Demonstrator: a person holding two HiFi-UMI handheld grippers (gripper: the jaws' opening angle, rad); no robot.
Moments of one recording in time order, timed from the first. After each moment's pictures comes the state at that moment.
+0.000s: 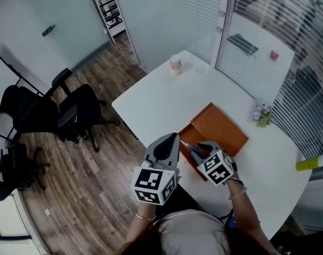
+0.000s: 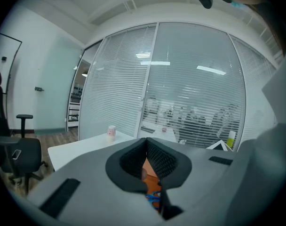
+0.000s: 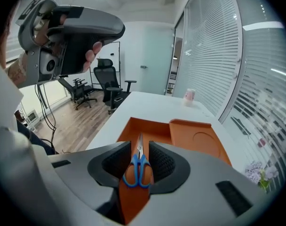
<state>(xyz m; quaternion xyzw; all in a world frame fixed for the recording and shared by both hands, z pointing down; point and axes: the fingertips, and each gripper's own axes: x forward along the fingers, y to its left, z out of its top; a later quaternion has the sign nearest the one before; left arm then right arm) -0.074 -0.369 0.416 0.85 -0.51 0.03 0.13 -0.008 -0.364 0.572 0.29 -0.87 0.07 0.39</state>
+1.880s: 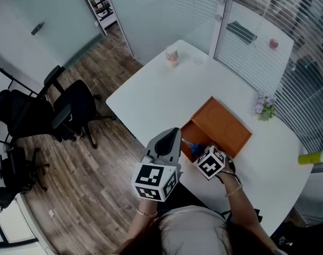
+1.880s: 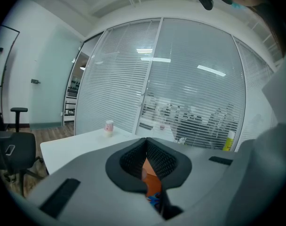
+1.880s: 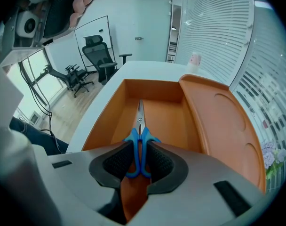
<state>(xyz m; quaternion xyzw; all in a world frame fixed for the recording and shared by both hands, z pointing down) -0.072 -0.399 0.438 0.86 -0.49 0.04 0.16 0.003 -0.360 0.657 0.27 -0.80 0.17 0.50</state>
